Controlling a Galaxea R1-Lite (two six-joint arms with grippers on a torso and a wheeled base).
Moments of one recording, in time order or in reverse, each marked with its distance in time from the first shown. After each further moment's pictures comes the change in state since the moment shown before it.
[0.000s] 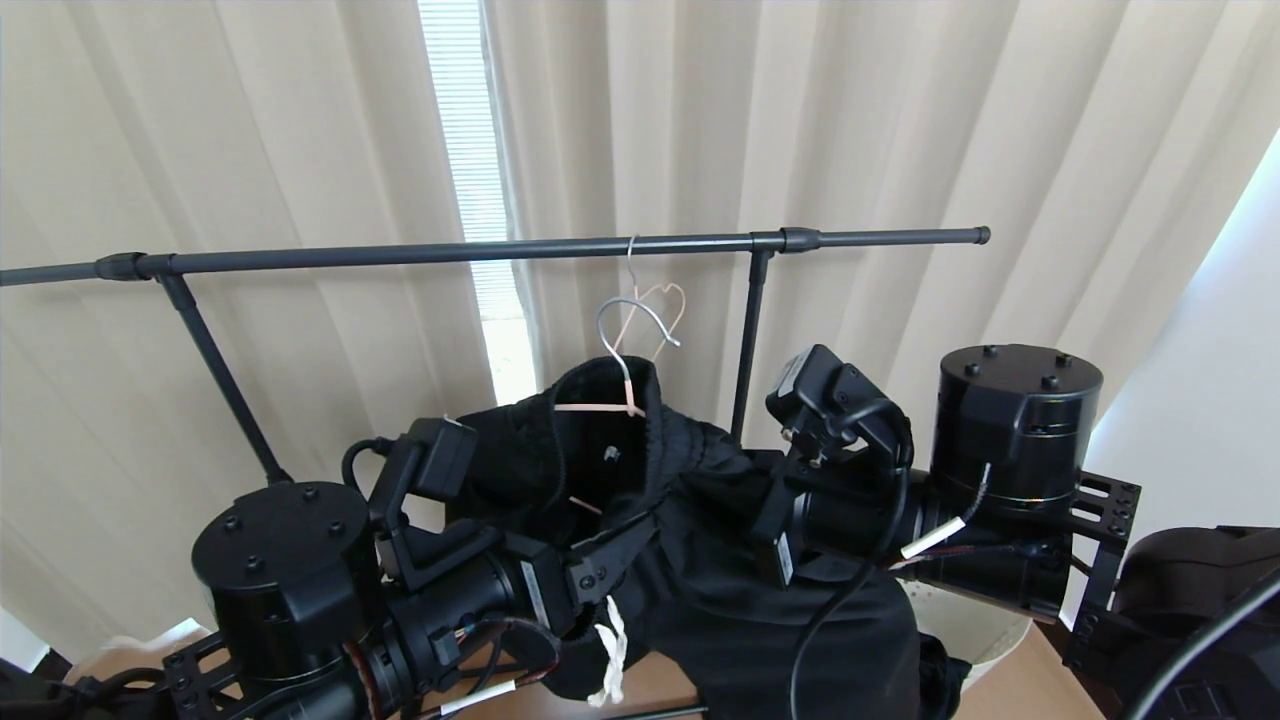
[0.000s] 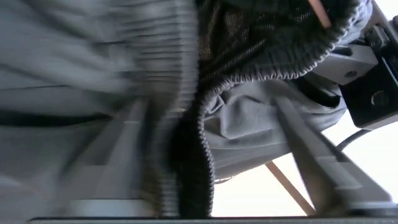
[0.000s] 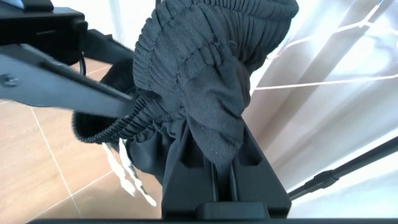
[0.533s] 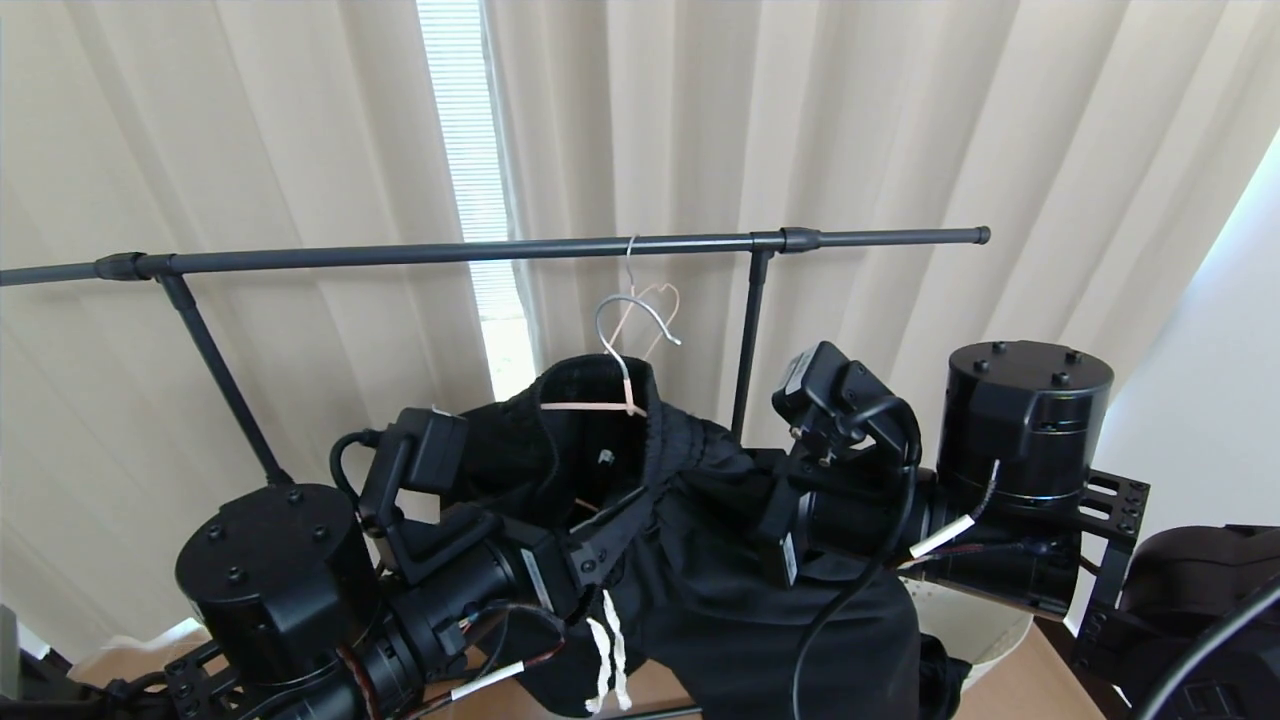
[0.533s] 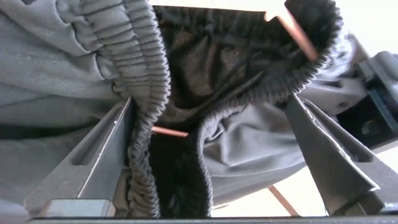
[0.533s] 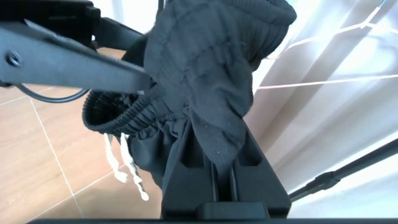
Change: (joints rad) left arm -0.003 0.034 0.017 -0.139 0.041 0.057; right arm -0.003 -0.009 0.001 0.000 0.031 0.001
